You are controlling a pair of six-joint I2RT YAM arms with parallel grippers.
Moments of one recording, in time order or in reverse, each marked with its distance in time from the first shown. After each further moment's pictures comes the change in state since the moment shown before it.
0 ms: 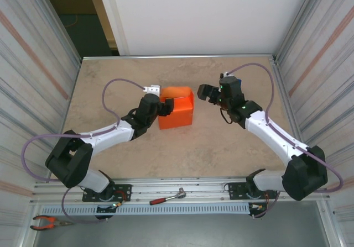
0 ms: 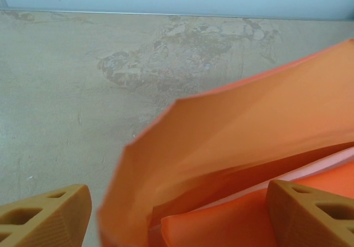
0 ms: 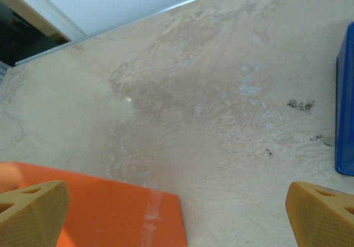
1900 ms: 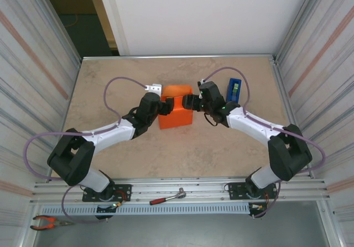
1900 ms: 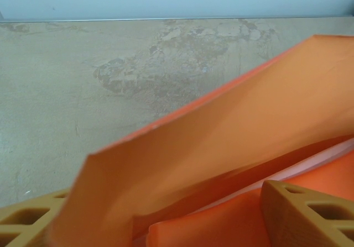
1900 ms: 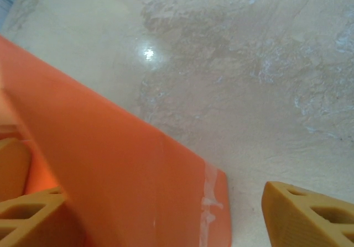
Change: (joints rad) left arm 0.005 0.024 0.016 0.019 0.014 0.047; right arm 0.148 0.232 0.007 0.157 -0.033 -0.037
